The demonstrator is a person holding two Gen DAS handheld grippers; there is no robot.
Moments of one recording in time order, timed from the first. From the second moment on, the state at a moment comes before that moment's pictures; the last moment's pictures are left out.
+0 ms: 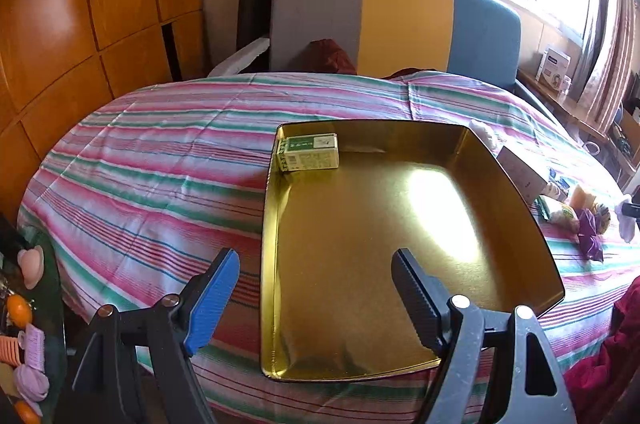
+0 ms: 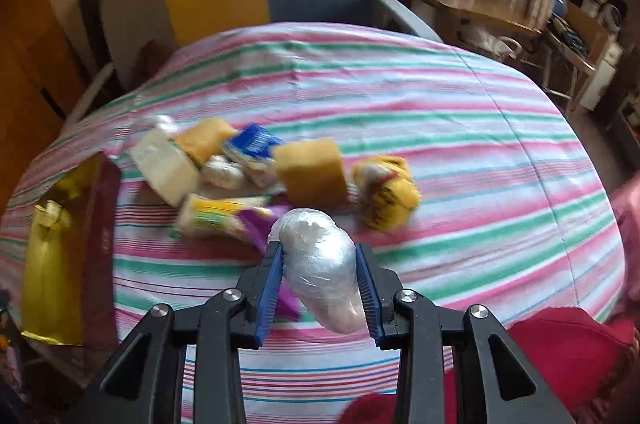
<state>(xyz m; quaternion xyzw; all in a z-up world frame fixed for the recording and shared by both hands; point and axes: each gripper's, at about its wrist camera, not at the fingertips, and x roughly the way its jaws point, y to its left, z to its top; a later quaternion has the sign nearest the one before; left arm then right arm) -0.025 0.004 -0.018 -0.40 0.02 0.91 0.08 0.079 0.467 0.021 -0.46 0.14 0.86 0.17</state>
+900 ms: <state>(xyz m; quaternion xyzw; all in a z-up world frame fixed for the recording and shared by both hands) -0.031 -0.067 -0.039 -0.44 -0.04 0.90 0.06 -0.140 0.131 -0.048 -0.53 0.26 0.79 -0.15</state>
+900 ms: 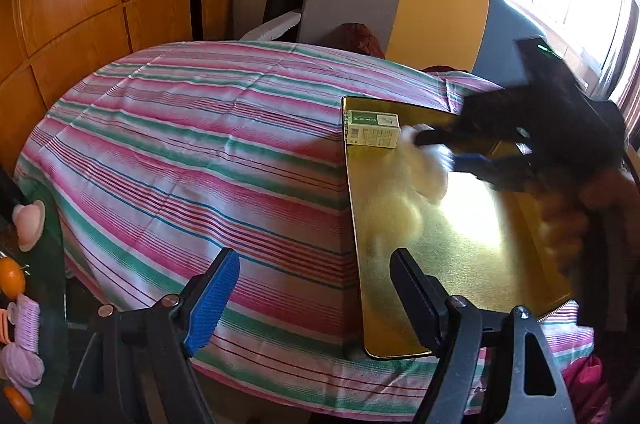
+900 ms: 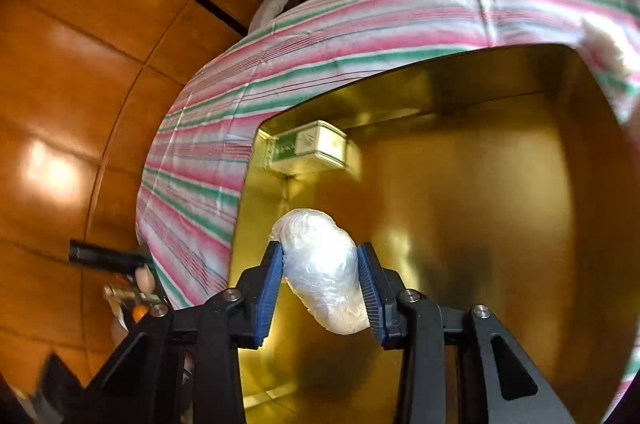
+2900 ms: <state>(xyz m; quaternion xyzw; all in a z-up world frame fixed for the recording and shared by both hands) -0.170 0.314 -0.053 -0.62 -0.05 0.75 0.23 0.007 0.536 -0.026 -0.34 0.42 0.83 0.08</state>
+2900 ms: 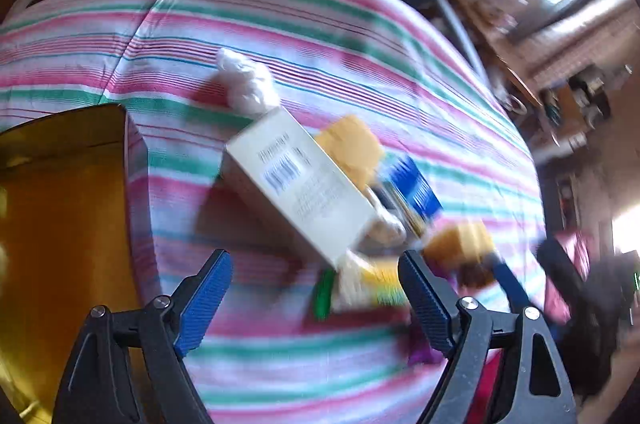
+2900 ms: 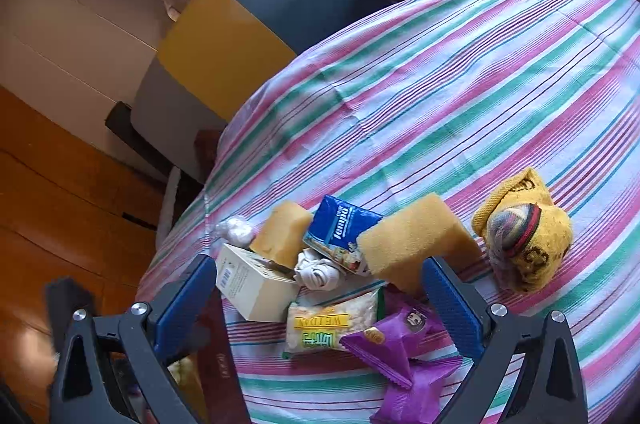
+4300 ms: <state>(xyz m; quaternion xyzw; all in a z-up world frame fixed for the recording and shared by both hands) -0.051 0.115 0.000 -0.44 0.03 0.85 0.27 -0.029 0.452 -0.034 -0.45 0.18 0.87 0.07</state>
